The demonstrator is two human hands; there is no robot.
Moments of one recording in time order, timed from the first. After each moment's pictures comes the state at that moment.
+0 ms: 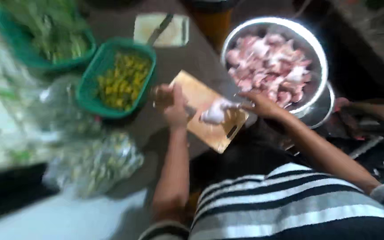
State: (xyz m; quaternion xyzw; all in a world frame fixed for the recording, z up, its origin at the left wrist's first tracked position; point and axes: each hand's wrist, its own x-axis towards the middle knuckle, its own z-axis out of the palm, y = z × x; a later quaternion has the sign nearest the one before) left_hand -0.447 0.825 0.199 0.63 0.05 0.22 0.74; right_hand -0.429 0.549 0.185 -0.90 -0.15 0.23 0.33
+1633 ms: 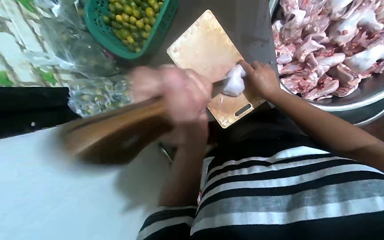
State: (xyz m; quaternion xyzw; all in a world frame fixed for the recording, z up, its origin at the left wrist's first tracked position) left_hand -0.486 0.765 0.279 0.59 -0.01 0.35 0.73; right_hand -0.398 0.598 0.093 -0.92 -0.28 0.22 0.18
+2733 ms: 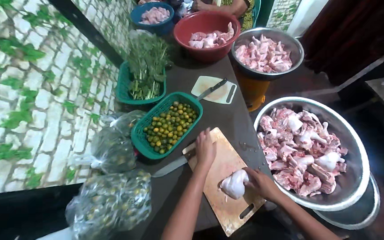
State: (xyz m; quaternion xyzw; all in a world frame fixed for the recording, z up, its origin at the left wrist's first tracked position) left_hand -0.344 0.852 0.152 0.94 0.18 -0.09 0.26; right_hand -0.393 0.591 0.120 -0.86 -0.16 0.41 0.24
